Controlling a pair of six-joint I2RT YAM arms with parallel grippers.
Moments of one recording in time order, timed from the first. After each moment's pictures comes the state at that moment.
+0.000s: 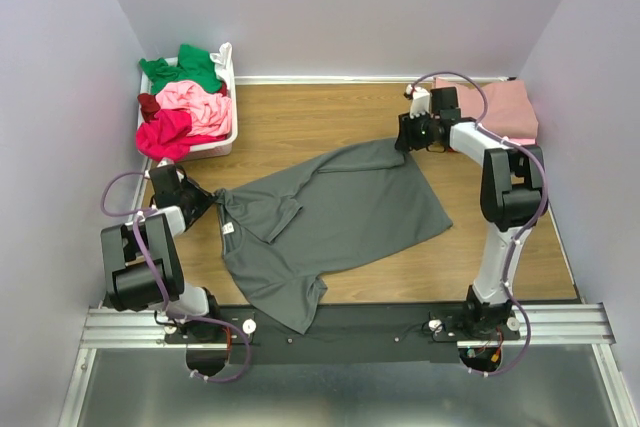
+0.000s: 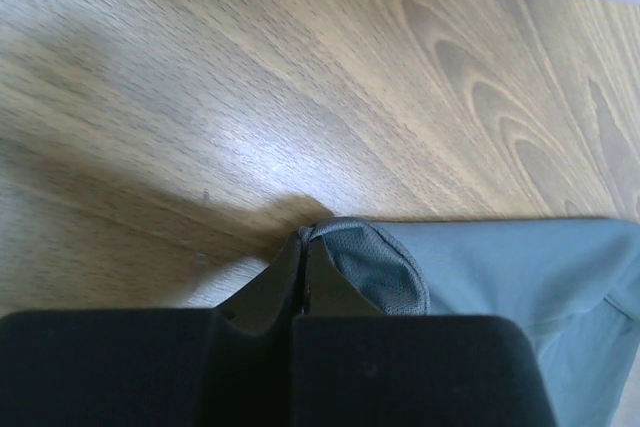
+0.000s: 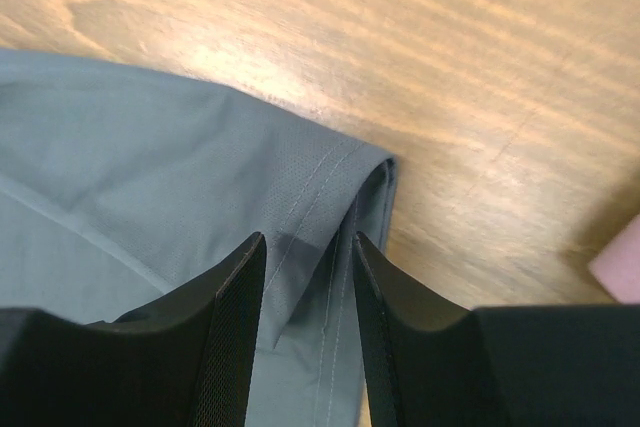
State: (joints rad) left arm 0.29 1.47 0.53 0.18 0.27 -0.65; right arm 0.13 2.03 1.42 -0.22 -0.39 -0.17
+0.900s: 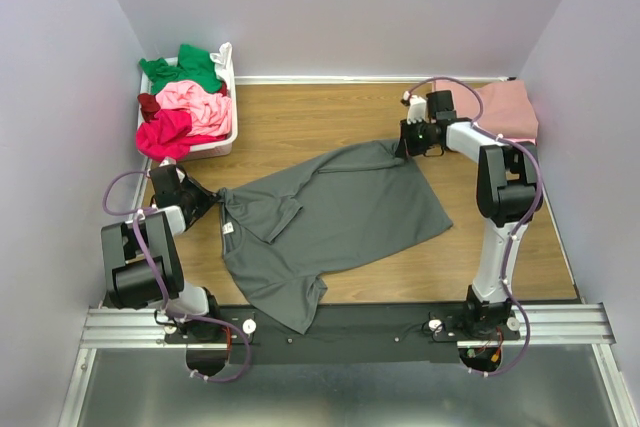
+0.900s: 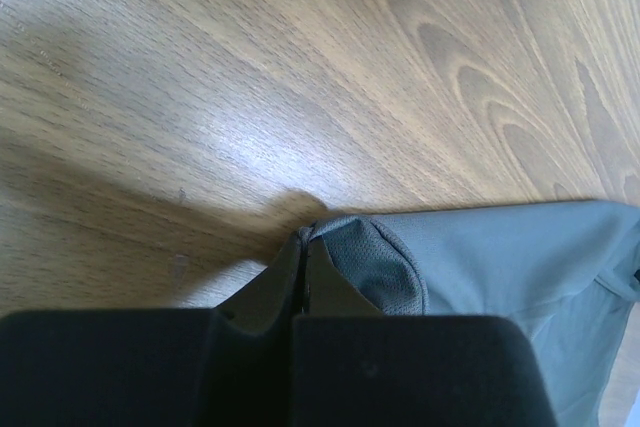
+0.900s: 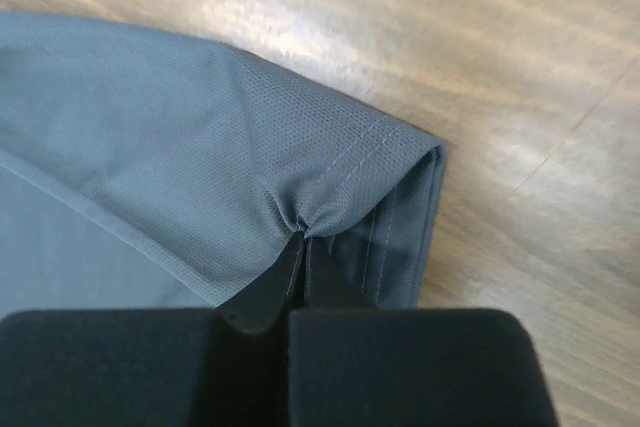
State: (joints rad) left arm 0.30 1.49 0.53 0.19 0.33 -0.64; right arm 0.13 2.09 1.44 -0.30 -0.44 -0.12
